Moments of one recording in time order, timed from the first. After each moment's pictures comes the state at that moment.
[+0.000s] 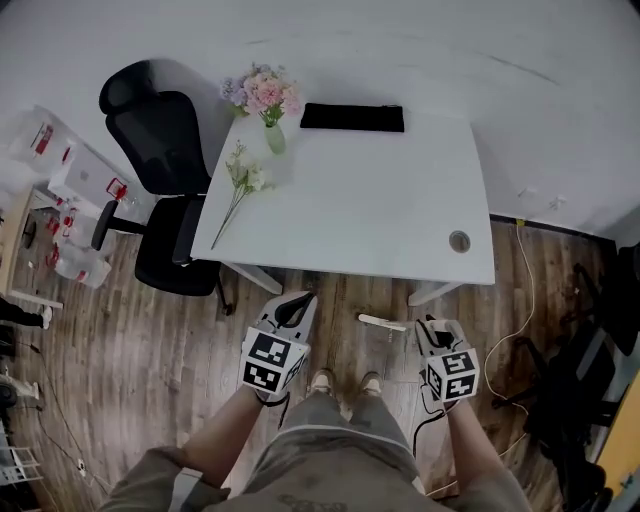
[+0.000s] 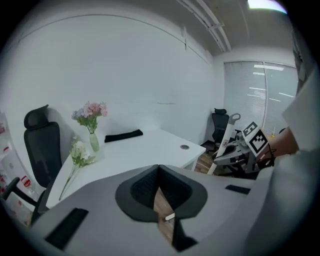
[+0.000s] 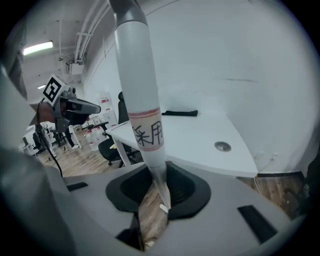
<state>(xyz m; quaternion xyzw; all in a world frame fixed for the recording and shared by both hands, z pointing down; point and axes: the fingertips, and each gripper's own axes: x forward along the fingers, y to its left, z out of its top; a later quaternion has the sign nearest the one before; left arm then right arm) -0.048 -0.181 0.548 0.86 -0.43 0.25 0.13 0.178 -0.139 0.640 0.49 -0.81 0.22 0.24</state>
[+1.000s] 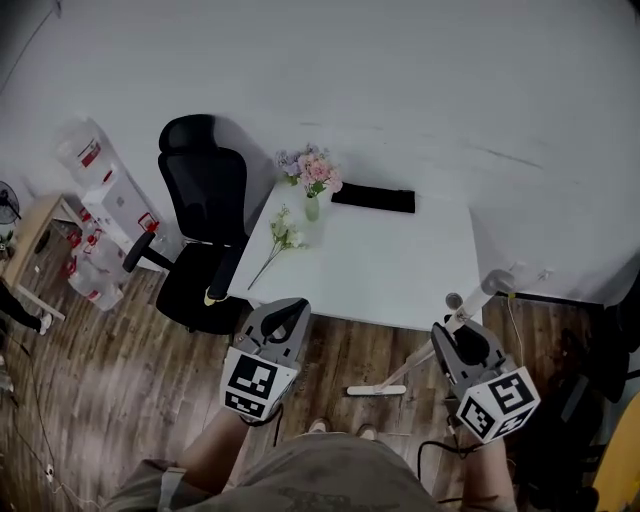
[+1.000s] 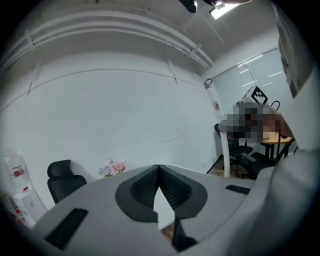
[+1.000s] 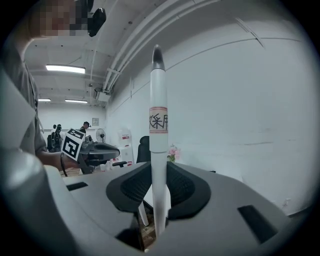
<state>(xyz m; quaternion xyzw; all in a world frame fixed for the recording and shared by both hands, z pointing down) -0.100 -0.148 0.321 0.86 -0.48 0.16 -0.05 0.112 -0.121 0.302 0.44 -0.89 0.08 0.08</state>
